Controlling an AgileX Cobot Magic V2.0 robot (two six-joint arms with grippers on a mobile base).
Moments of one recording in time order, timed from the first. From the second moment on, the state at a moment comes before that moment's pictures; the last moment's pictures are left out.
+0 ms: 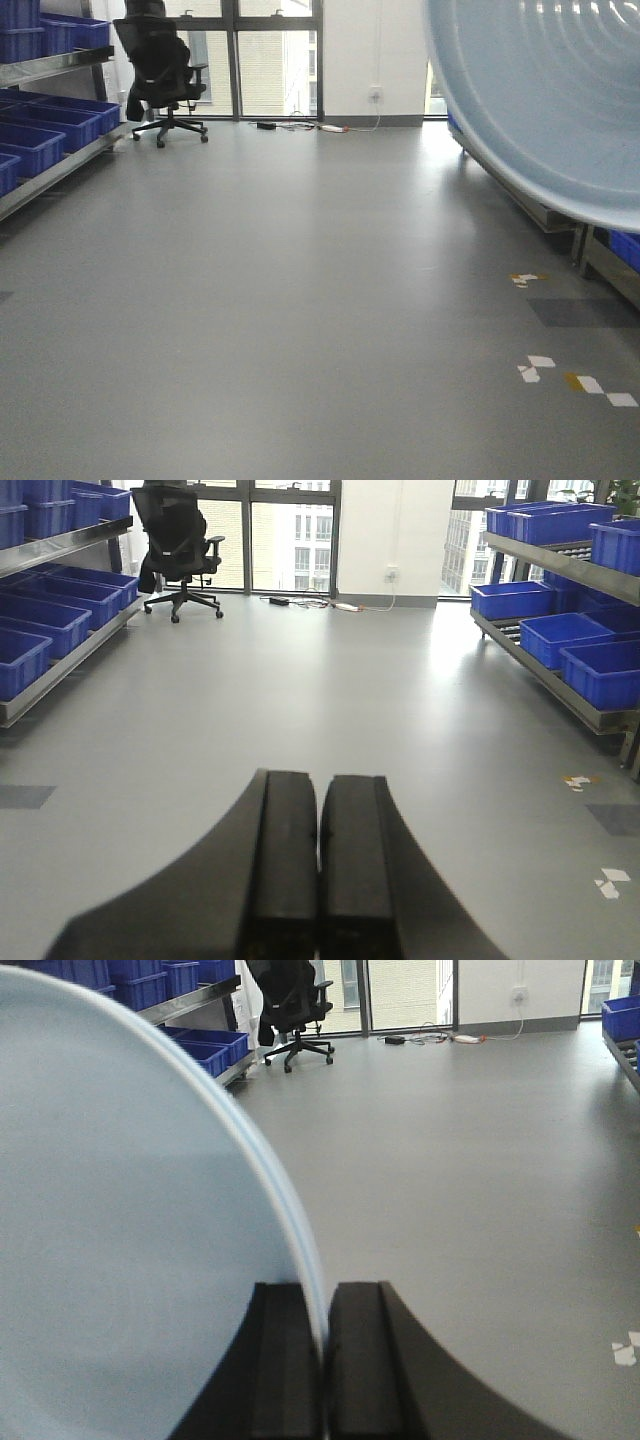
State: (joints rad) left arm -0.09 0.30 -0.21 -0.33 0.04 0.32; right arm 0.22 0.34 -0.28 0.16 0.09 0.02
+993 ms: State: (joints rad) left arm -0.09 0.30 -0.21 -0.33 0.04 0.32; right arm 0.22 0.34 -0.28 0.16 0.09 0.02
